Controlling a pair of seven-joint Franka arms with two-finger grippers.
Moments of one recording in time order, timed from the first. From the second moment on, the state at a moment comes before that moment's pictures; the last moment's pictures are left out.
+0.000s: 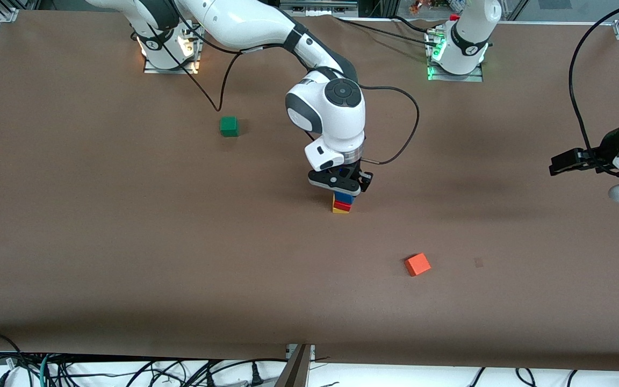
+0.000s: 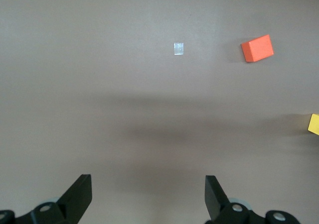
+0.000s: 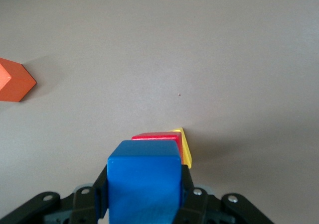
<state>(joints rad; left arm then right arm) 0.10 0.23 -0.08 -1.42 0.03 1.53 -0.07 0.91 0.98 -0.08 -0.94 -0.08 2.15 1.25</state>
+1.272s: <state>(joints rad) 0.10 0.23 -0.08 -1.42 0.03 1.53 -0.06 0.88 0.97 -0.09 -0.91 -0.07 2.07 1.24</state>
